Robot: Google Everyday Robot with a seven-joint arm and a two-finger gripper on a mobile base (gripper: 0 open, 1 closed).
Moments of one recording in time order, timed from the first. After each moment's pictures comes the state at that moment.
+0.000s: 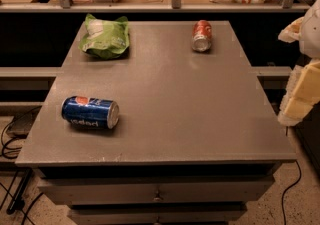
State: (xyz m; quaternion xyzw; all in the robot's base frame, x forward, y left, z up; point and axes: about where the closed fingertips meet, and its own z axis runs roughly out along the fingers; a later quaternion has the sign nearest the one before) arm 0.438 -0.217 0.976 -0.60 0.78 -0.03 0.16
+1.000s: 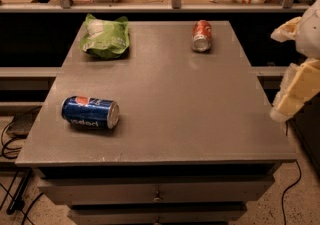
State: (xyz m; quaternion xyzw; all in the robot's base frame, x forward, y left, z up) arm 0.449 -0.208 0.972 -0.61 0.77 0.00 0.20
